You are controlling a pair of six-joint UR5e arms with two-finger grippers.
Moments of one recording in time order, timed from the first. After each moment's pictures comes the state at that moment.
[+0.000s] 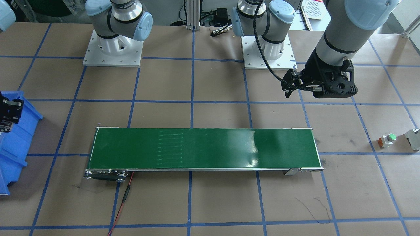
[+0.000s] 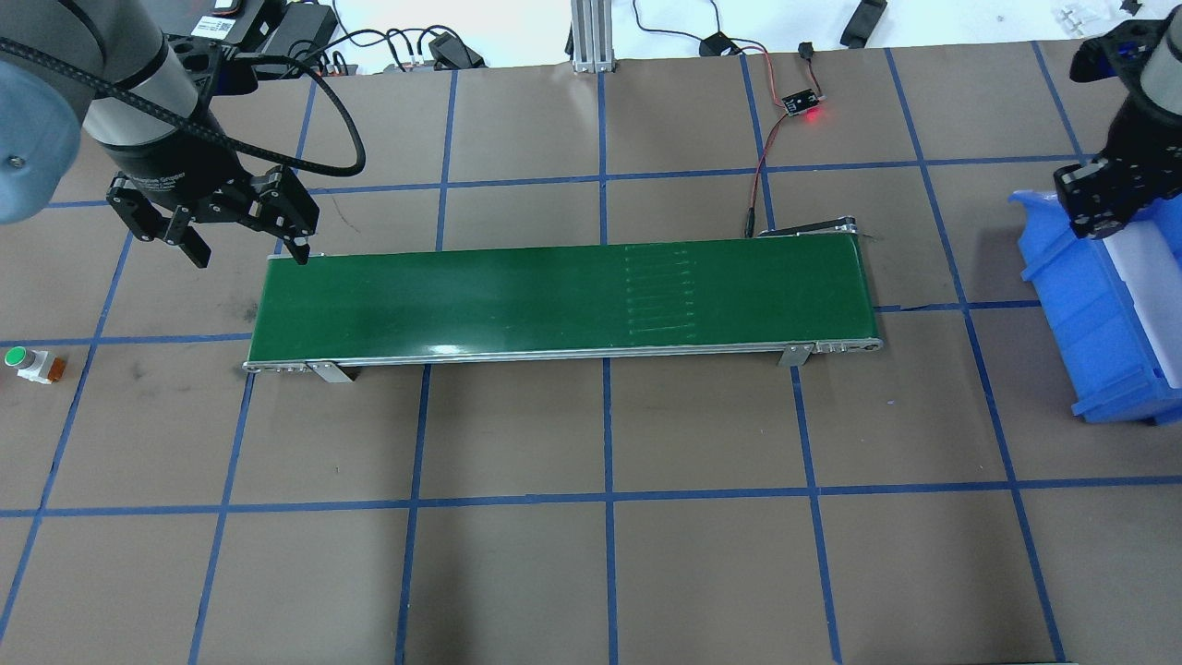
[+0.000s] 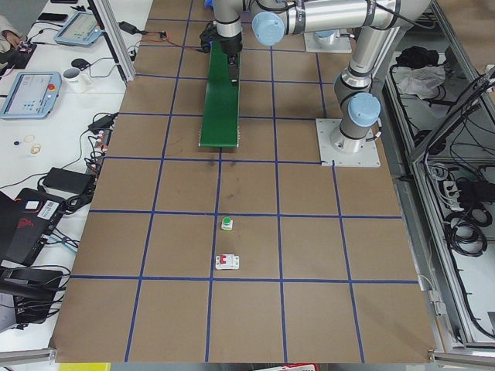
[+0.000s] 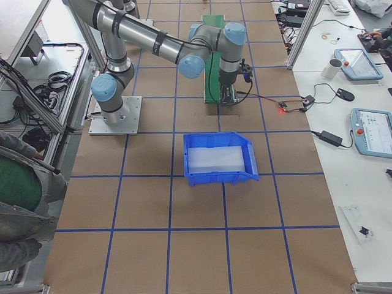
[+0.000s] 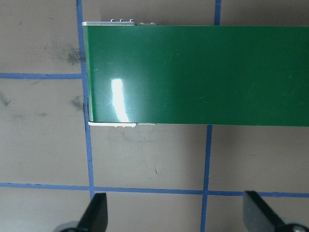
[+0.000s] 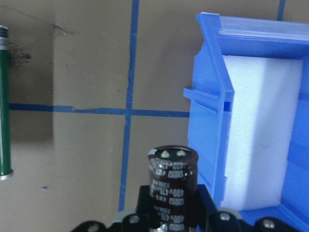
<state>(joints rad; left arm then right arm) -1.46 -1.59 -1.62 -1.58 1.64 0.08 1.16 -1.44 1.69 -1.86 -1.76 -0.50</state>
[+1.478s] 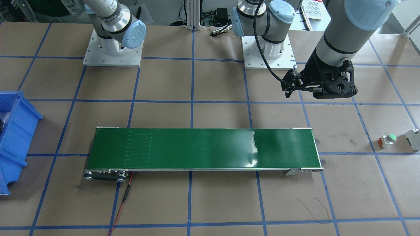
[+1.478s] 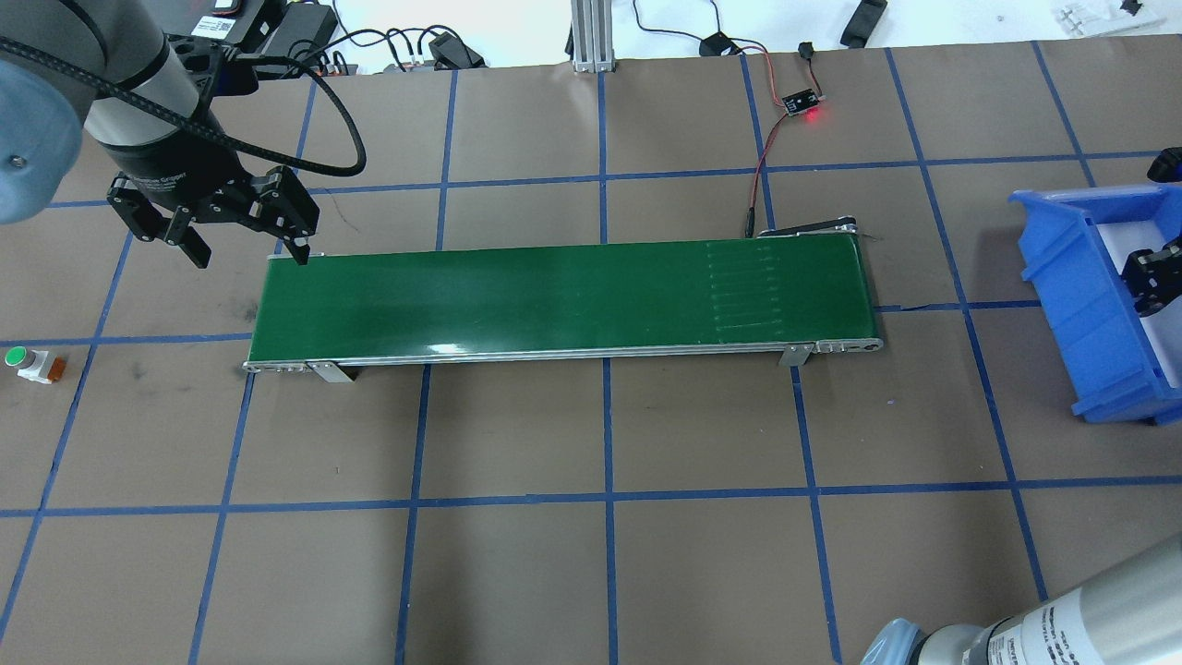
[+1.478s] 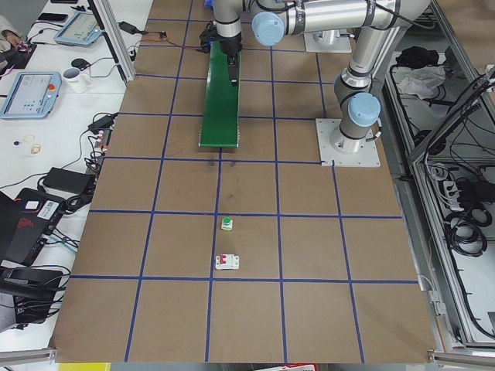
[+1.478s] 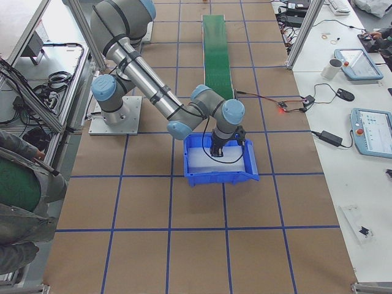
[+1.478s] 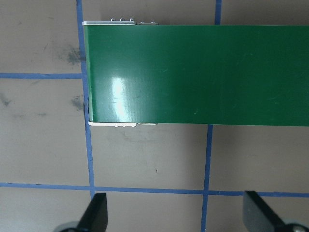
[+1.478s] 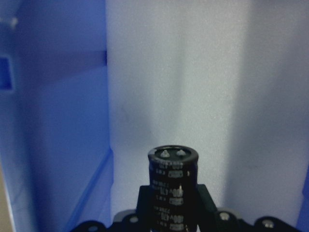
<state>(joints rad) -1.46 -1.59 -1.62 -1.58 1.64 0.08 0.88 -1.19 1.71 -1.97 -1.64 -0.77</state>
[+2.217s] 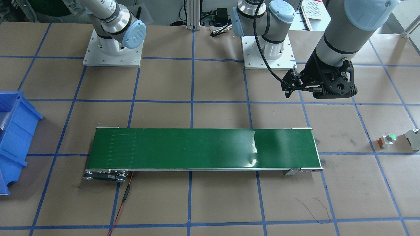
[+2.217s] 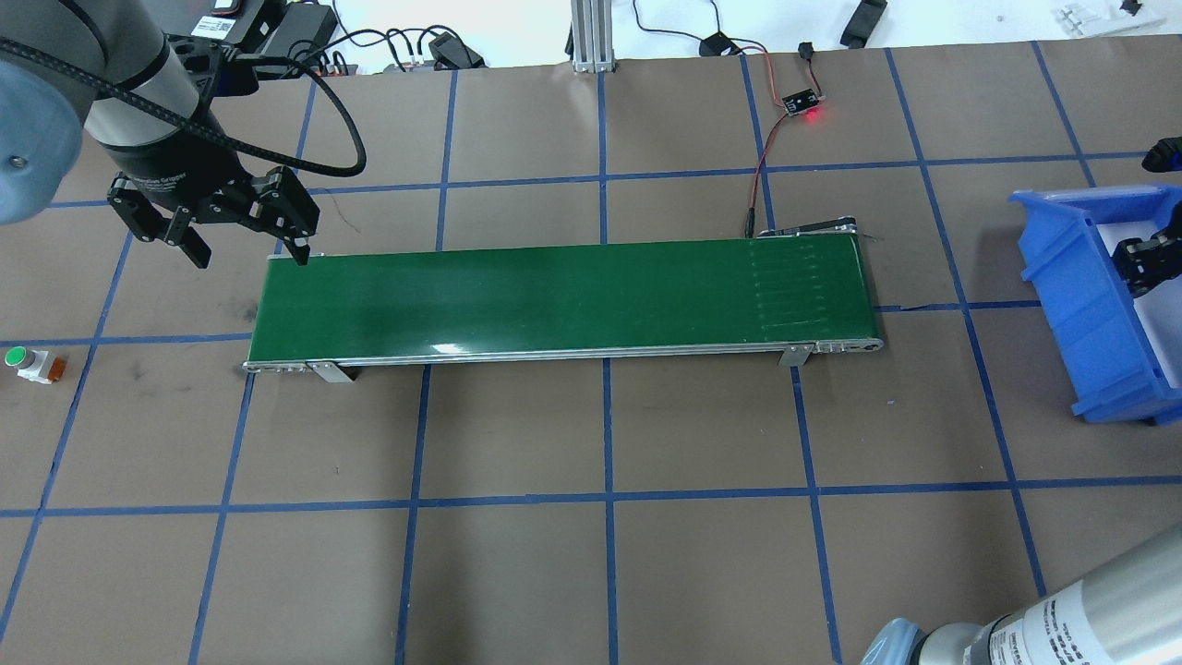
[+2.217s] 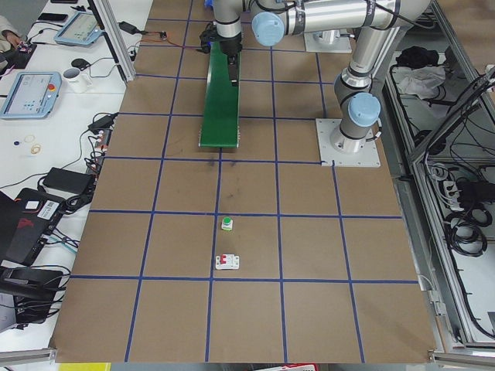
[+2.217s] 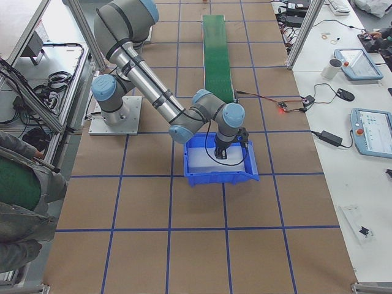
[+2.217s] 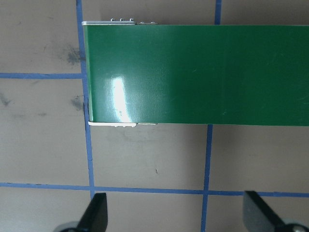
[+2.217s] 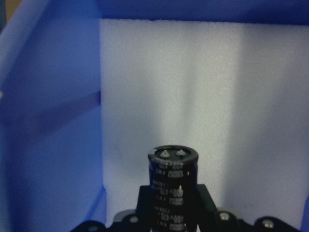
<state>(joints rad) -1.46 -1.59 -1.62 -1.58 1.64 0.08 0.88 -1.16 1.71 -2.06 -1.58 -0.78</state>
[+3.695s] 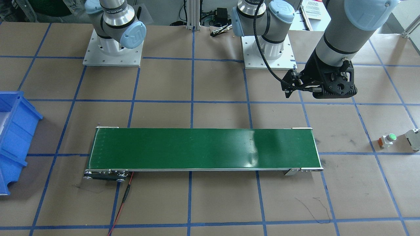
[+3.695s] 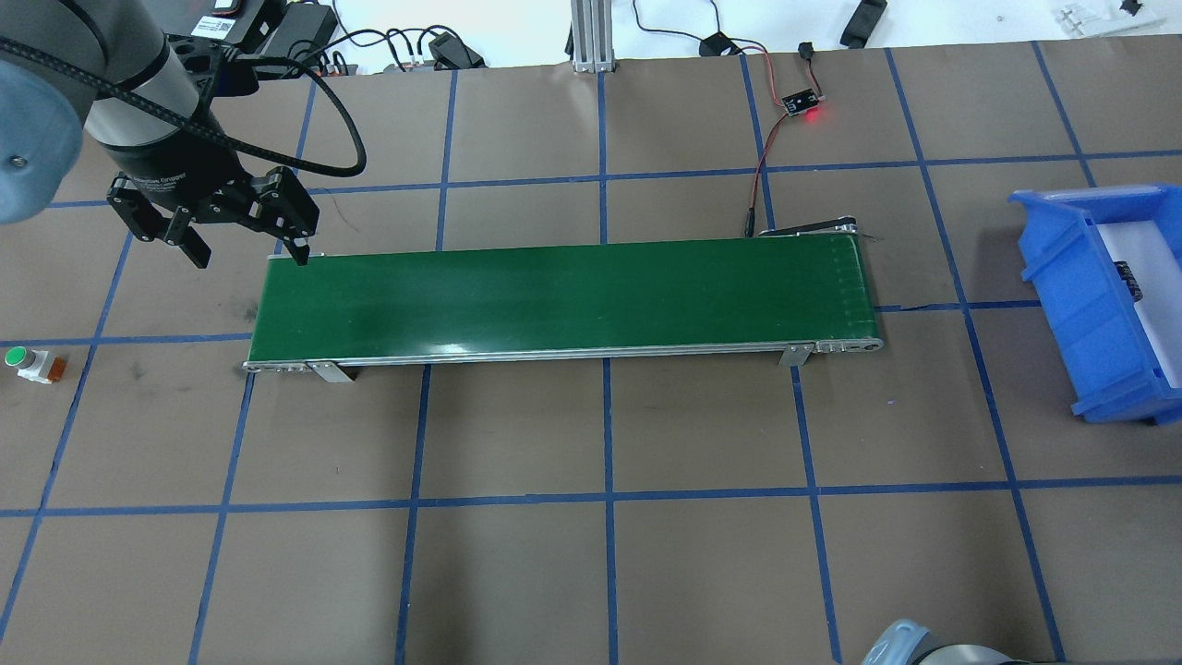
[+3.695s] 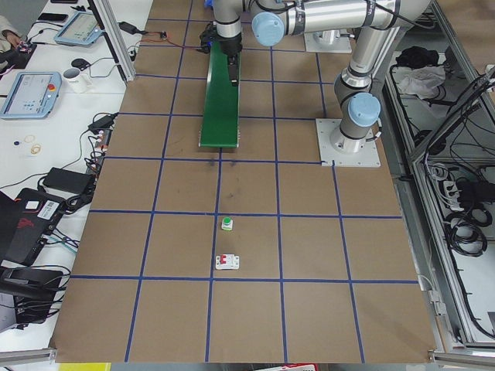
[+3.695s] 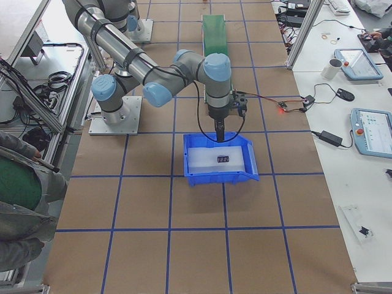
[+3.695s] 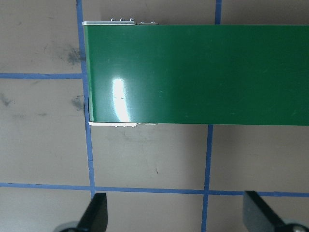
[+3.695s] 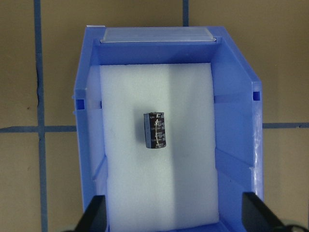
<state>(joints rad) -1.46 -1.59 -1.62 -1.58 1.64 0.09 0.86 -1.48 1.69 -1.95 -1.58 -0.70</state>
